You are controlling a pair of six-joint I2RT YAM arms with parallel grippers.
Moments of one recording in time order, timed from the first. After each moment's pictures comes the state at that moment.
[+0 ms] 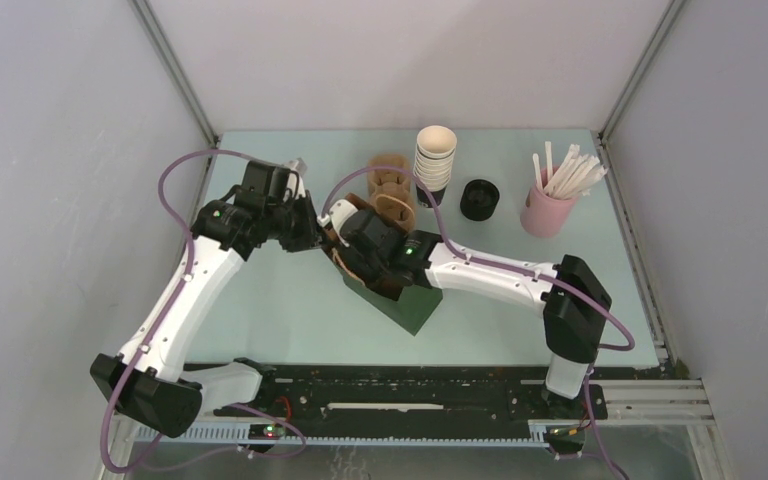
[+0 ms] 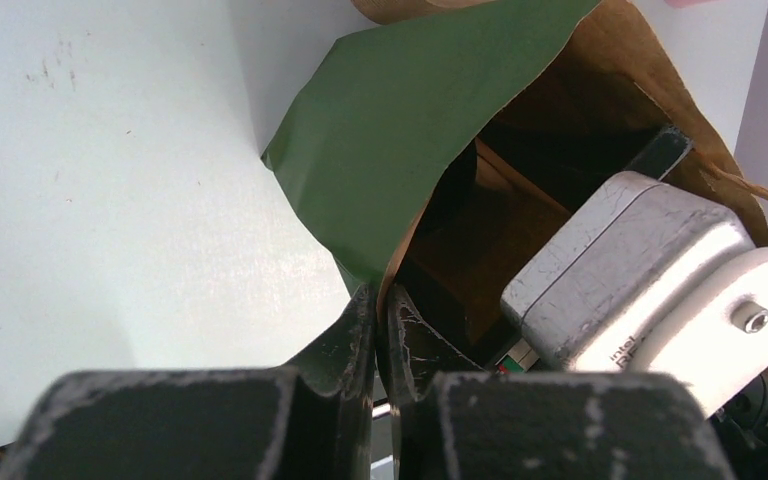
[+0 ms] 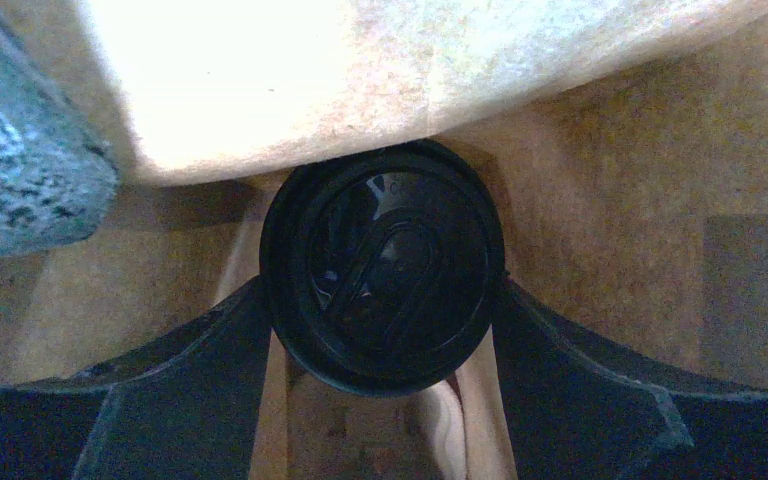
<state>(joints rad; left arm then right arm) -0.37 1.19 1.31 -0.99 0.18 -0.53 1.08 1.79 1.48 -0.42 0.32 -0.01</state>
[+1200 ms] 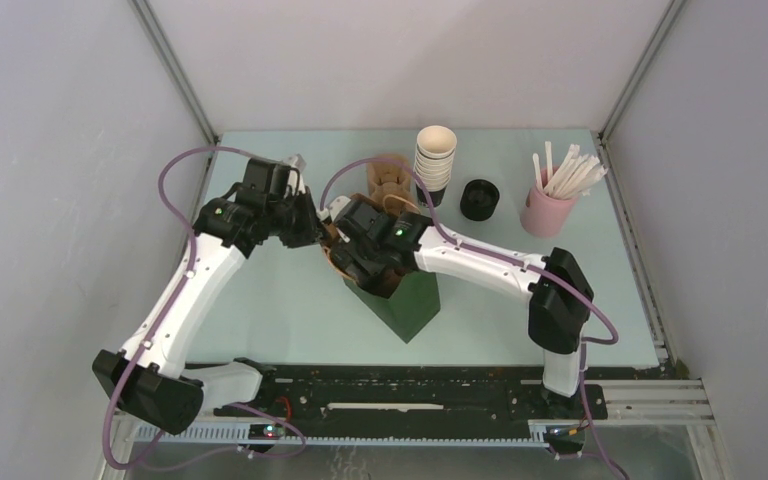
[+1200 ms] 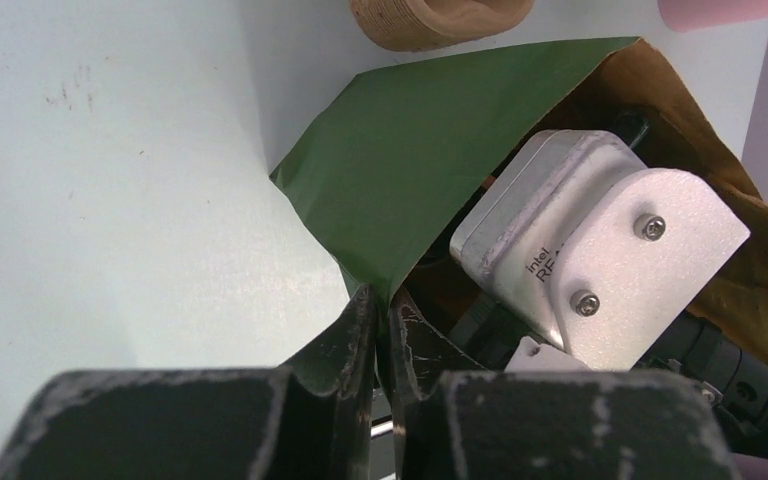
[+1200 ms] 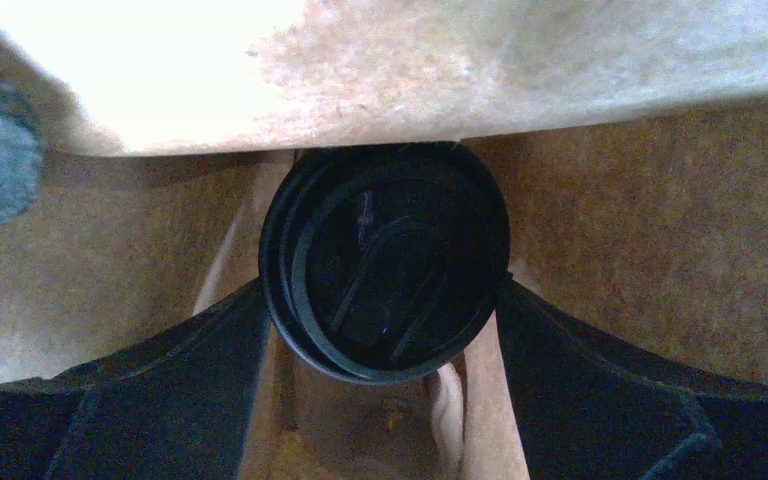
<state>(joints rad) -0.37 1.21 1.32 -0.96 0.16 -0.53 1.03 1.89 1.67 -0.70 0.22 0.06</state>
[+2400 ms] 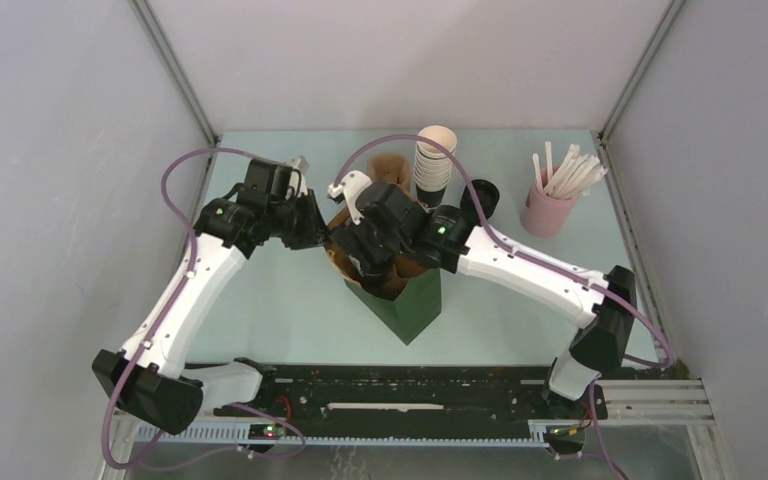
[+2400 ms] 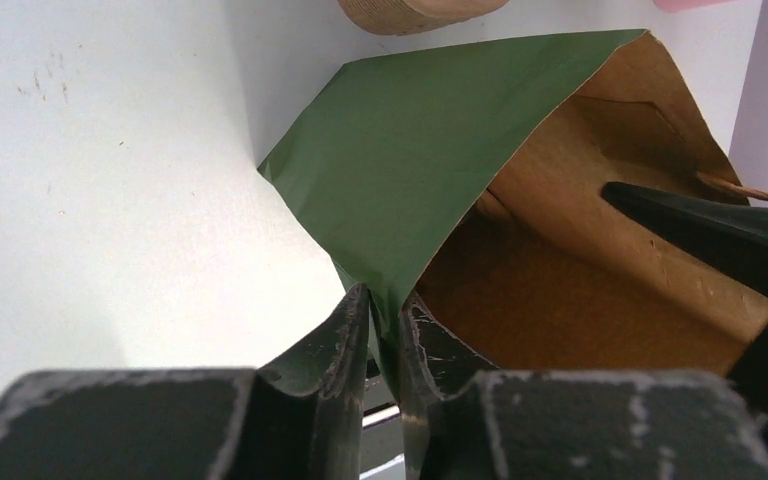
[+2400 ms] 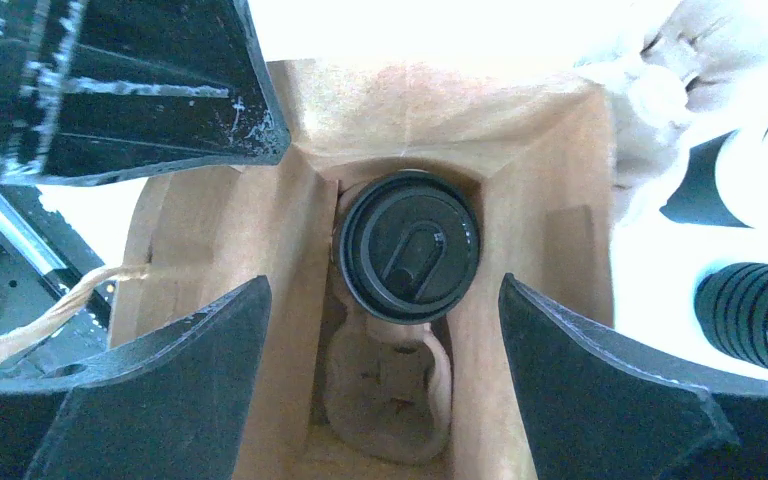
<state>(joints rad) -0.38 1.21 1.32 -0.97 0.19 -0.53 1.06 1.69 1.68 -0.68 0.22 0.06</state>
